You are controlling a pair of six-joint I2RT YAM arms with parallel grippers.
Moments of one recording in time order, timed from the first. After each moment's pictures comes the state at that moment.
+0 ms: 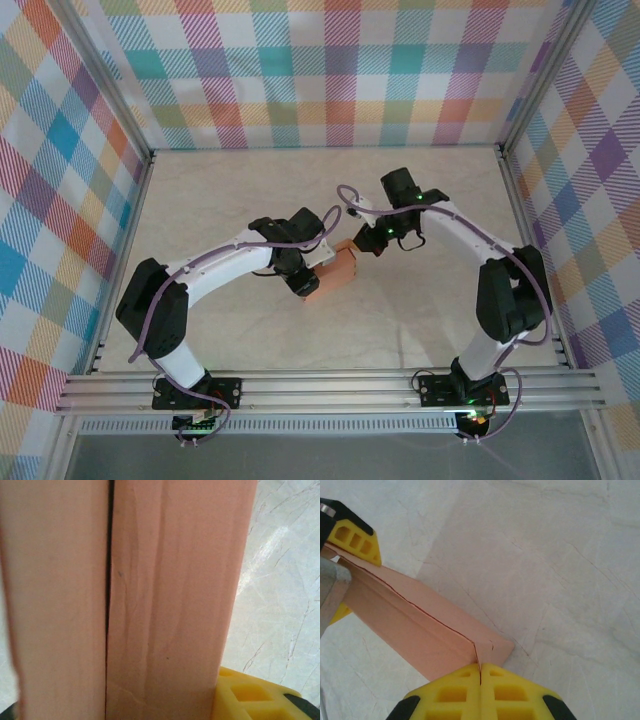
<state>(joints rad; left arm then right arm) -0.74 1.66 1.24 -0.91 0.07 0.21 0.43 1.66 1.28 -0.74 -0.54 -0.42</state>
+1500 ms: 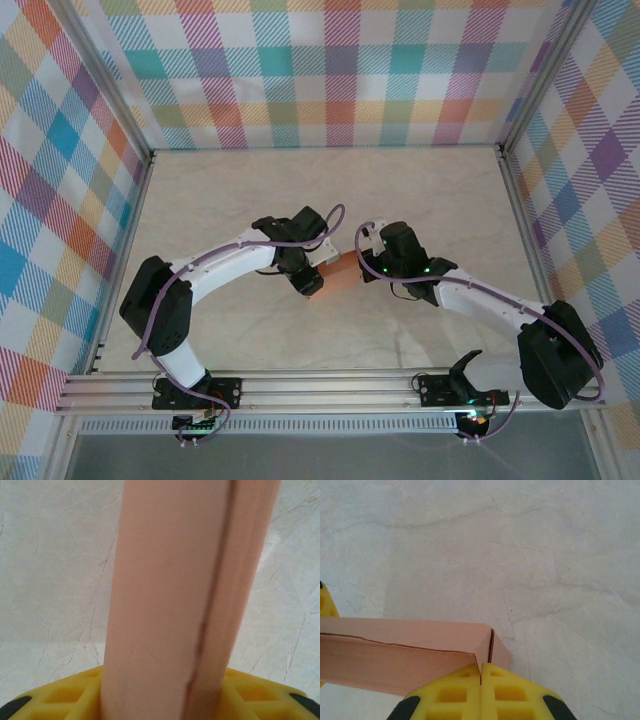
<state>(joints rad) -0.74 1.68 1.26 -0.89 0.08 0.21 0.65 1.28 0.72 -0.14 -0.05 0.23</state>
